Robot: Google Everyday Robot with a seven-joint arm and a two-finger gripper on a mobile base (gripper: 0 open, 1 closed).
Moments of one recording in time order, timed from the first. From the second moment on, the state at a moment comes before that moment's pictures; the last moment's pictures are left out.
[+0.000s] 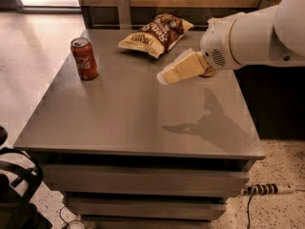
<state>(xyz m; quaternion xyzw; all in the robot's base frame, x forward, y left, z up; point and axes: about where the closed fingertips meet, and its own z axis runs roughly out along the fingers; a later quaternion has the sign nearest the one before) 0.557 -0.085 0.973 -0.41 0.76 0.07 0.49</state>
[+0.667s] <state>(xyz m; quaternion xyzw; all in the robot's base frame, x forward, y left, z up) 0.588 -0.016 0.950 -0.43 0.75 0.16 0.49</state>
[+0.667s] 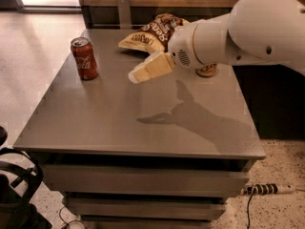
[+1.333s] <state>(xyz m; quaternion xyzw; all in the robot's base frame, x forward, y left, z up) 0.617 0.055 0.927 -0.42 0.72 0.22 0.51</state>
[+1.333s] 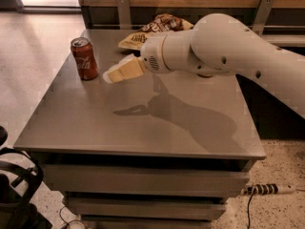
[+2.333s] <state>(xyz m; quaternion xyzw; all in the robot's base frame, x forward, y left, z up) 0.661 0.109 0.917 -0.37 0.66 0.26 0.59</state>
